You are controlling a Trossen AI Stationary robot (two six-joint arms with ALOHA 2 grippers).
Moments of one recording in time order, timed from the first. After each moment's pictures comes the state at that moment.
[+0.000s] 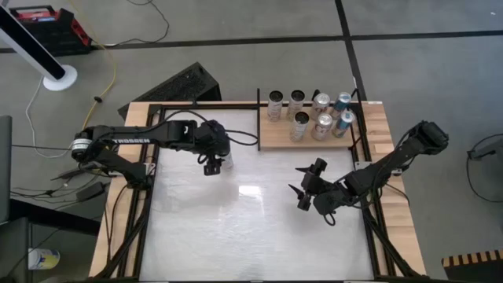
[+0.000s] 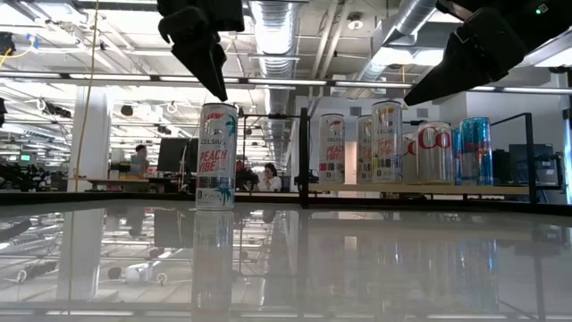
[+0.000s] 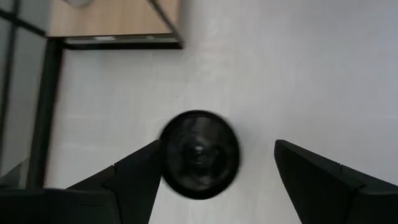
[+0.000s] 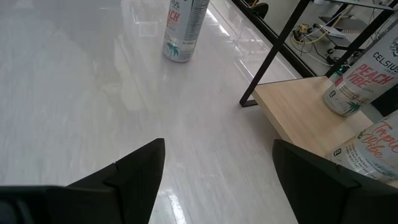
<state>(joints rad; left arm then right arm) 0.14 1.40 1.23 -0.79 -0.16 0.14 0.51 1.26 0.69 -0.26 0.91 0.44</state>
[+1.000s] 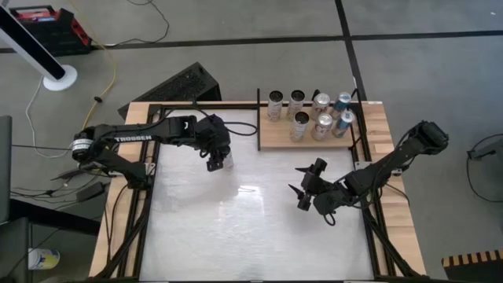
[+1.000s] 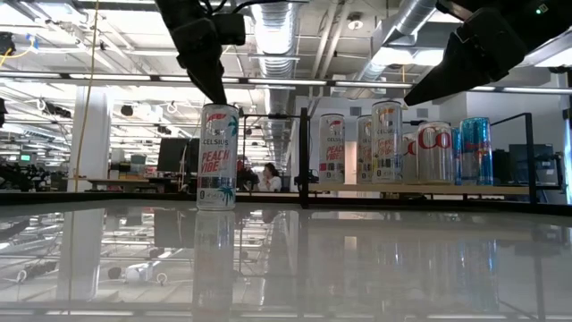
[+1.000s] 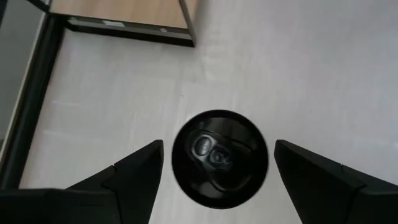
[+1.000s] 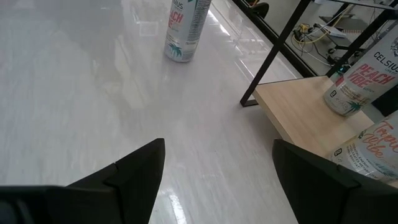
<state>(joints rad) 0.22 1.40 1.19 -0.72 -0.10 0.07 0.51 1.26 0.69 -0.26 0.91 0.44</state>
